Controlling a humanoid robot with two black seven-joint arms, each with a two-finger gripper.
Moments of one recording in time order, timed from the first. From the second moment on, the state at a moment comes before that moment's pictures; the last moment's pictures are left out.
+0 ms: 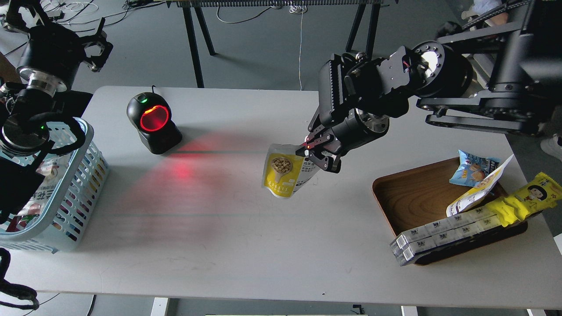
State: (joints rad) left arm -0.78 0.50 -0.87 -0.68 -0.26 -0.49 -0.24; right arm 1.83 -0.28 -0.60 1.29 -1.73 0.12 0.49
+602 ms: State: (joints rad) left arm -0.78 0.50 -0.87 -0.68 -0.26 -0.49 -0.24; right arm 1.75 -0.11 -0.58 1.14 -1.72 0.10 0.49
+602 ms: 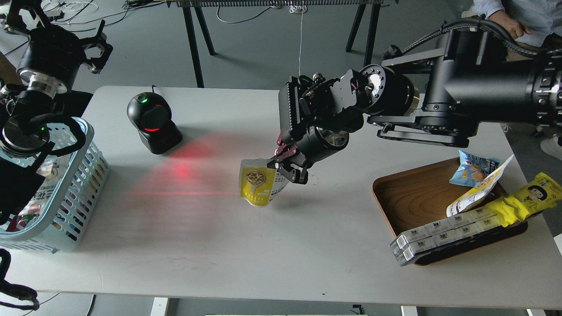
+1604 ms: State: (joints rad) left arm -0.78 0.51 -0.87 -0.68 -0.26 -0.49 -0.24; right arm 1.75 -0.11 -0.60 1.14 -1.72 0.11 0.49
